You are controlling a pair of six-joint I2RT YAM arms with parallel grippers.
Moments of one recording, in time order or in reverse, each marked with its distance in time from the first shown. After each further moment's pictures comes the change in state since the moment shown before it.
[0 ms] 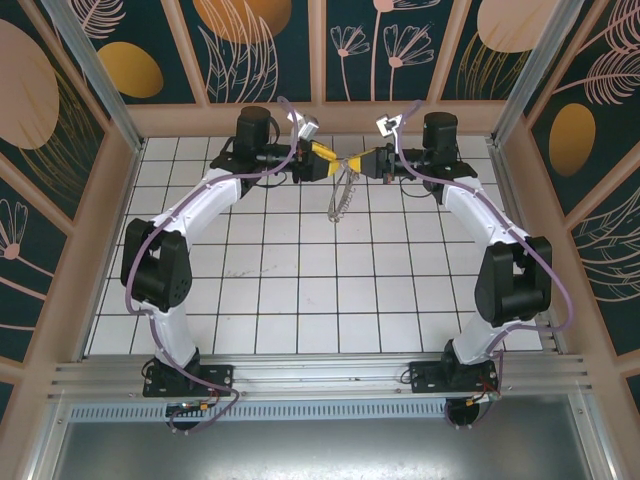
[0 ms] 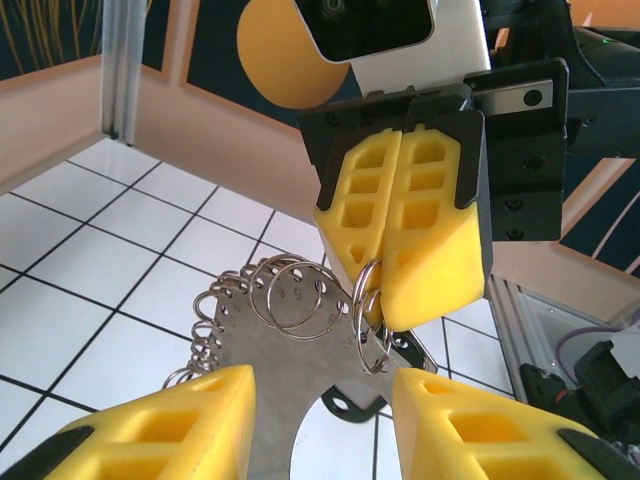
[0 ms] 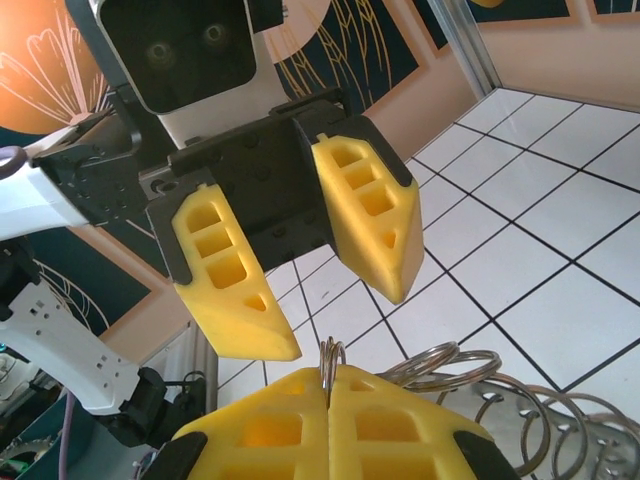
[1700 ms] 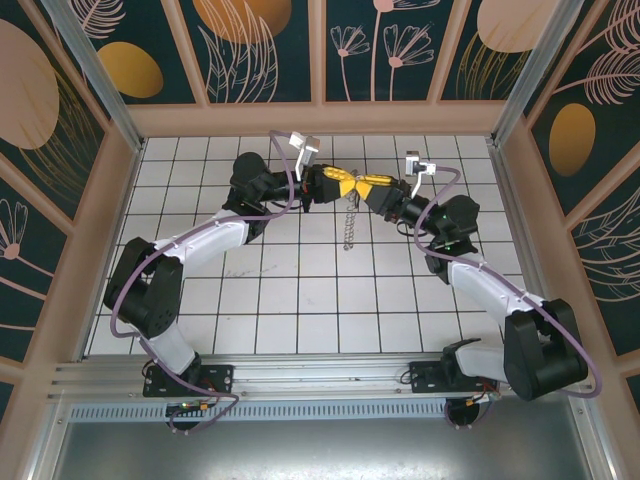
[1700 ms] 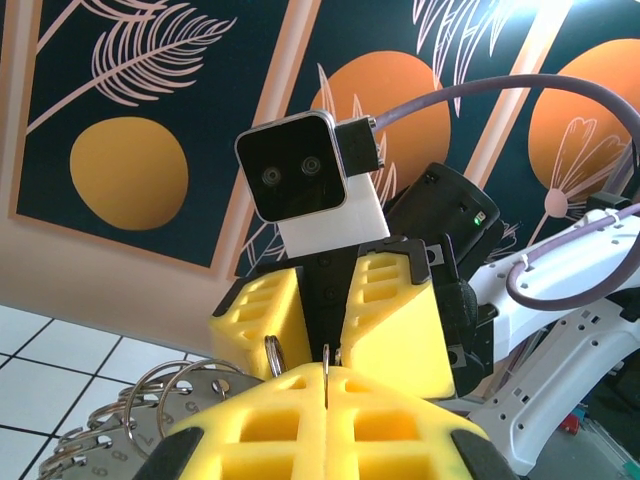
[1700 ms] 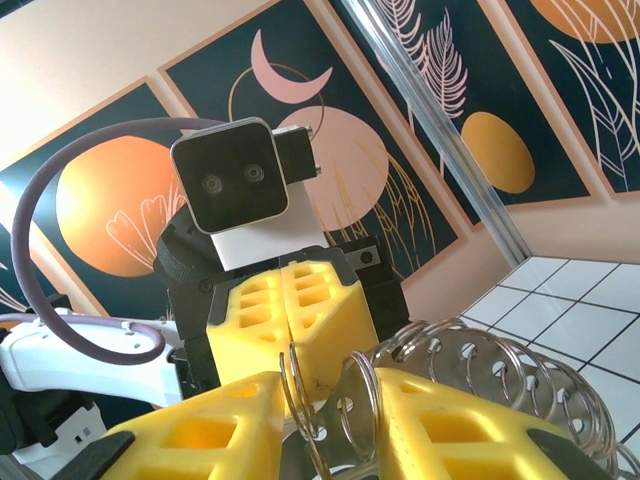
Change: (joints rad) left arm -0.156 -0.185 -0.431 0.914 -0.022 -0.552; right arm 0.119 -0.416 -0.704 1.072 0.376 0.659
